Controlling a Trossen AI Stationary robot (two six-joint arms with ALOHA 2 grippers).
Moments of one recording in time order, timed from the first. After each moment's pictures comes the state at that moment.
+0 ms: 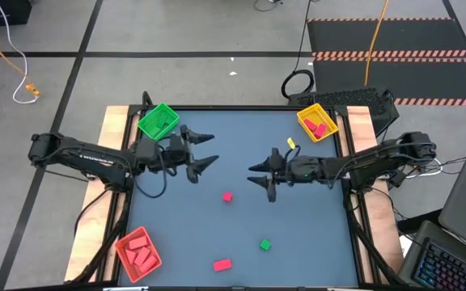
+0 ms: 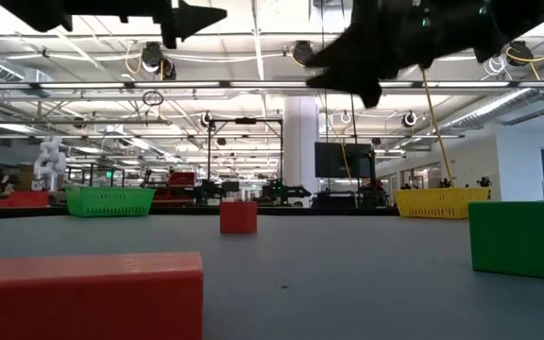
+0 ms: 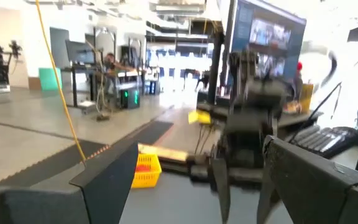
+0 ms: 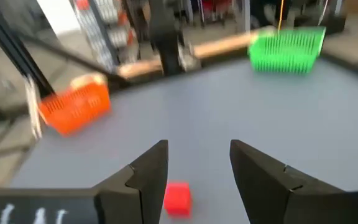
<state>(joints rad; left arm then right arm) -0.03 1.12 0.59 0.71 -0.23 -0.03 0.10 1.34 0.59 0.51 0.18 0.29</state>
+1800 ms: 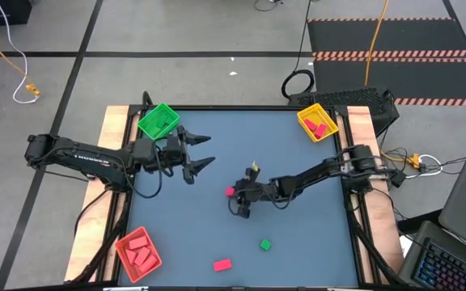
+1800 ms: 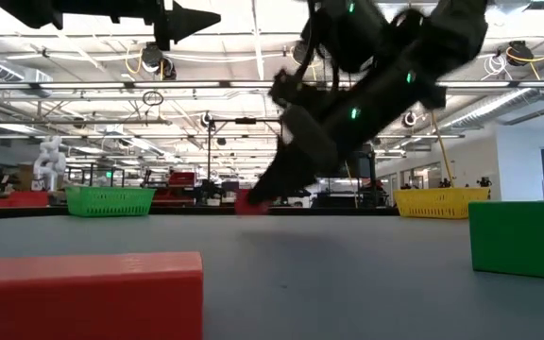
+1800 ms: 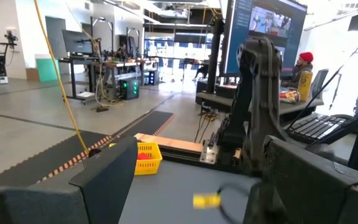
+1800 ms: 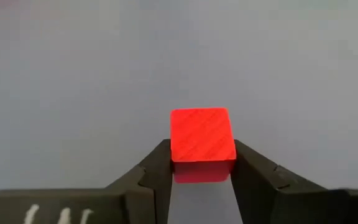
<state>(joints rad) -0.03 1.06 0.57 0.61 -0.23 -0.04 0.16 1.93 0.91 0.36 0.28 0.24</state>
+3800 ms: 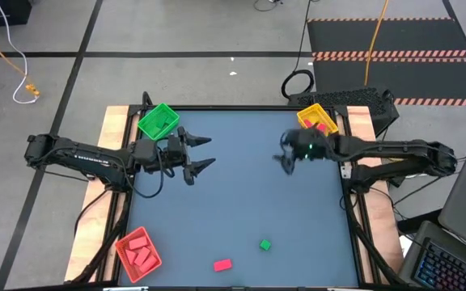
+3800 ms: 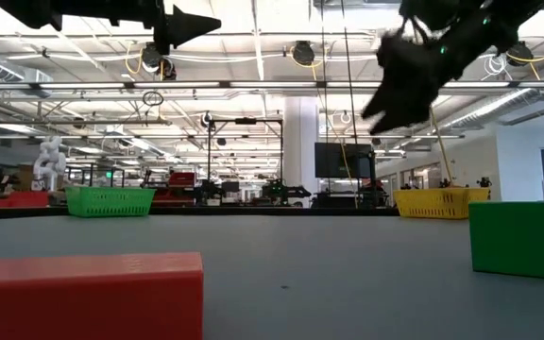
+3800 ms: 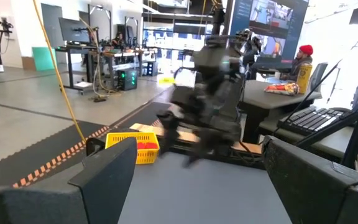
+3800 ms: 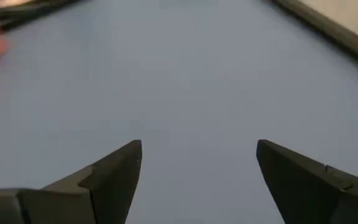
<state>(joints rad) -0.03 1.06 0.57 0.57 -0.23 -0.07 -0.23 1.04 0.62 -0.25 0.11 0.29</state>
